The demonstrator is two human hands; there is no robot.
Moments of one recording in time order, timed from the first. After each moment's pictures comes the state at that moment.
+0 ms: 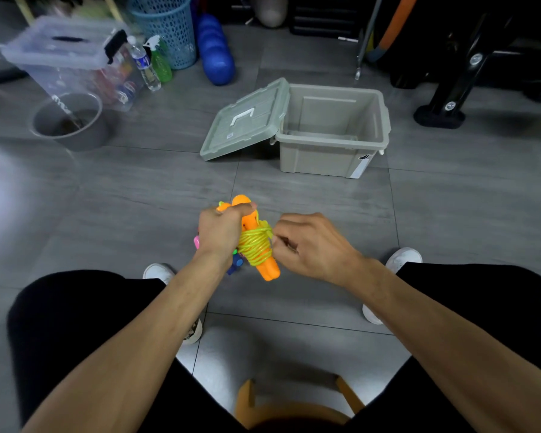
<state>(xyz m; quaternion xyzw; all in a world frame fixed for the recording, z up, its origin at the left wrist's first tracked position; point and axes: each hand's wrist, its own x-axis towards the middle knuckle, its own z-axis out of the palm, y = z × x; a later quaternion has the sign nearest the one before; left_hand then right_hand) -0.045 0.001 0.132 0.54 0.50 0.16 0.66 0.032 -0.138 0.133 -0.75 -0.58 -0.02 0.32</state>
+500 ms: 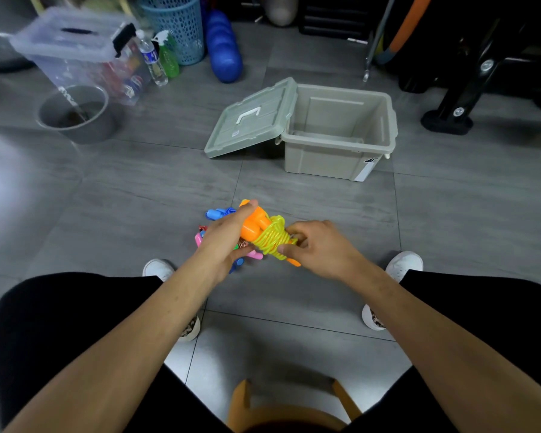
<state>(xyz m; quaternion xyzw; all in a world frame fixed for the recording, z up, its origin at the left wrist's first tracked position) -0.051 0.009 0.110 0.49 0.48 0.04 0.72 0.050 -0.143 0.113 -0.83 -0.42 0.26 0.27</state>
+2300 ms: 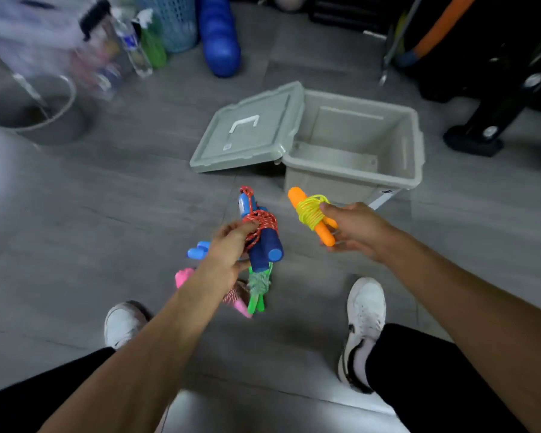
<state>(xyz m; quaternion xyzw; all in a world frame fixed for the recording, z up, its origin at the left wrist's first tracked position) 0.079 0.095 -0.003 0.40 0.51 0.06 0.76 0.229 -0.057 0.071 -0.78 -0.02 0.44 0.44</state>
